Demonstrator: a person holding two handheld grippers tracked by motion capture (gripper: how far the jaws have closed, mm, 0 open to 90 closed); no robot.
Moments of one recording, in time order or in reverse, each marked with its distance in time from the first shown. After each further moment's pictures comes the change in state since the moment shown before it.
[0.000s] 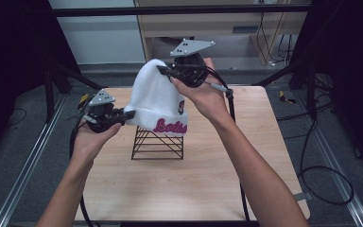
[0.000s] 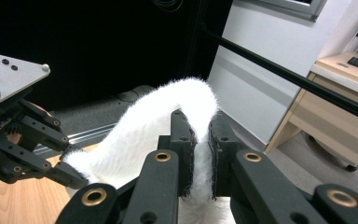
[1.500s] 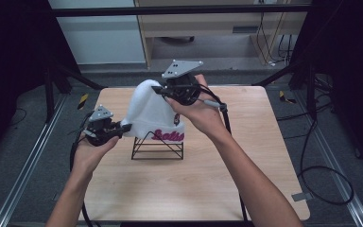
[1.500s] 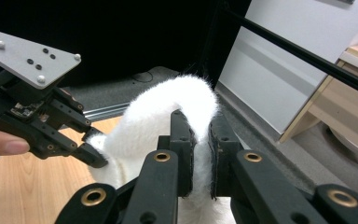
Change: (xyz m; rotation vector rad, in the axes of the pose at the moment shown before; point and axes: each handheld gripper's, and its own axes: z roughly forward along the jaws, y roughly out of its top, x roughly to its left) left arm 0.004 -0.050 0.008 0.036 0.021 -0.028; right arm 0.030 -0.026 0.009 0.070 0.063 -0.047
